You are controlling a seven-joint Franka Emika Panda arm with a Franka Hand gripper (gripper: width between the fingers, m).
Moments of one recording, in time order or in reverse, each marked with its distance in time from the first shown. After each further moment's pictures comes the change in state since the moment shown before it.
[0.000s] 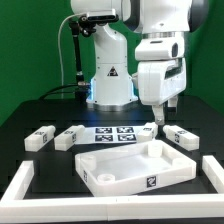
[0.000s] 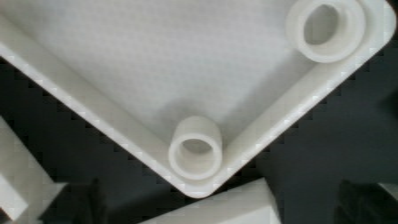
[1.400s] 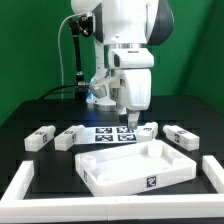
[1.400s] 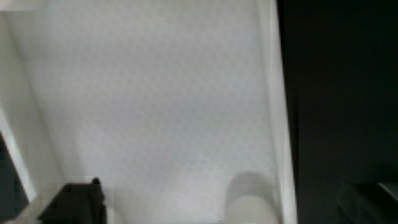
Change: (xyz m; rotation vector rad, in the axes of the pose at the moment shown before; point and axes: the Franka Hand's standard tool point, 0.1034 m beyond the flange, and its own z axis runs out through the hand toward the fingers) arm -0.088 0.000 0.017 -0.048 -0.023 -0.726
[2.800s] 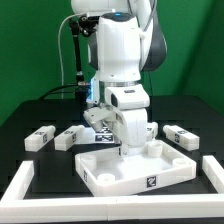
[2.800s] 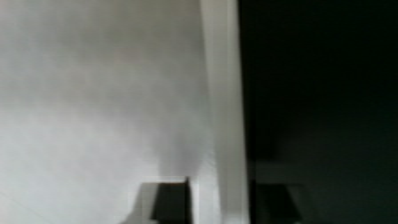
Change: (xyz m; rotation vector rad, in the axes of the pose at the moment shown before) arm -0.003 -0.029 0.069 0.097 0.036 -0.017
